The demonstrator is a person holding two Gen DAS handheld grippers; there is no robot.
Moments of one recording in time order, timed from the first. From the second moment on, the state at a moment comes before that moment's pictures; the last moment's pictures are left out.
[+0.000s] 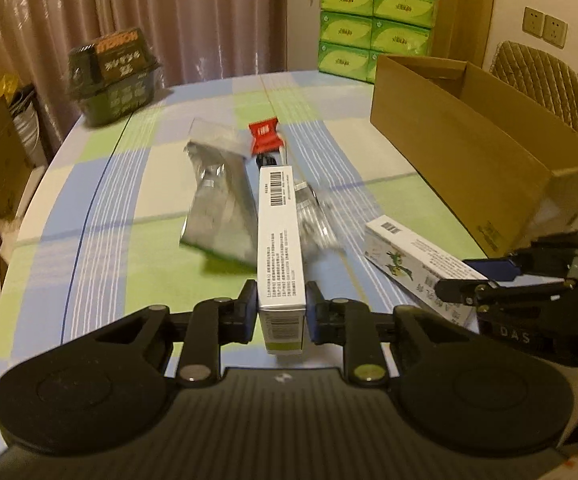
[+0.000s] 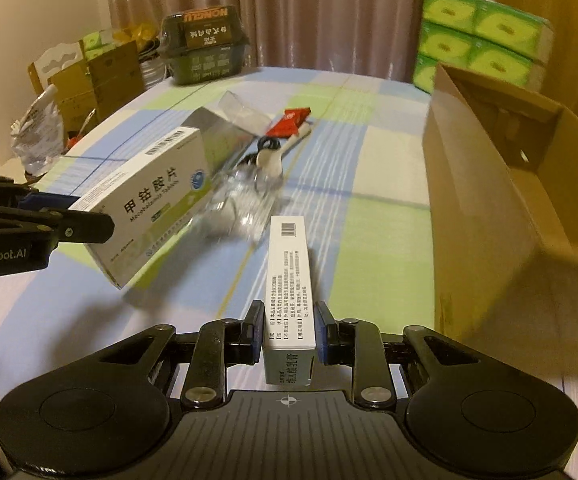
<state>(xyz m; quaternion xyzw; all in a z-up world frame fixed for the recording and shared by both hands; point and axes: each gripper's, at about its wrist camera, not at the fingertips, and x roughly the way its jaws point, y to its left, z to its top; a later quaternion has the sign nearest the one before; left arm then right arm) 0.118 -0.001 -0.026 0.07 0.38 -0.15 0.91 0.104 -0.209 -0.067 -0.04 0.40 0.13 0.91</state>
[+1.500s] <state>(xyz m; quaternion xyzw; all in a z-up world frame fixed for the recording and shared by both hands) 0.123 -0.013 -0.041 0.12 0.44 -0.17 0.88 0.087 -0.200 -0.075 -0.04 0.41 0.13 0.90</state>
